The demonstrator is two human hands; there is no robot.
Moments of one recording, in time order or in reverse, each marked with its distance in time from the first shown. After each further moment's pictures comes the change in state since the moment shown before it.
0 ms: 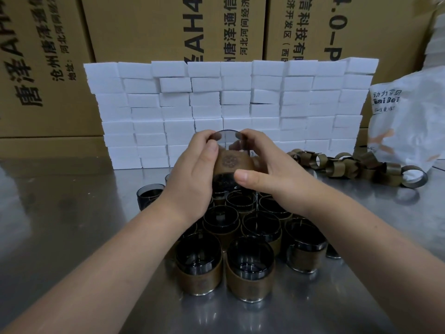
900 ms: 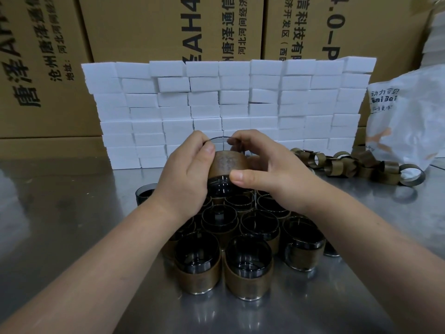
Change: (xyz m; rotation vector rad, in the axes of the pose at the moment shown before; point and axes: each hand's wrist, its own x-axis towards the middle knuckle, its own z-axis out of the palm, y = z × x) left_hand 0.001 0.001 -0.007 0.143 0.007 0.134; right_hand 0.000 -0.006 -0.001 0.053 0.012 -0.049
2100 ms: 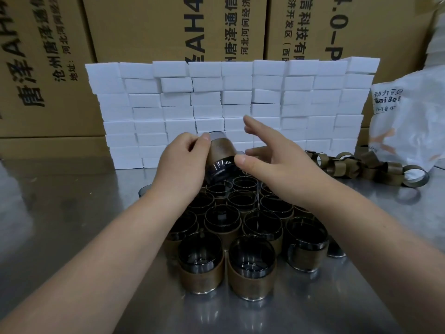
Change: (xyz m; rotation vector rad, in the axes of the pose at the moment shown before) left_hand 0.016 -0.008 -0.001 0.131 0.188 -0.367; right_hand 0.003 0.001 -0.004 -0.255 0.146 0.081
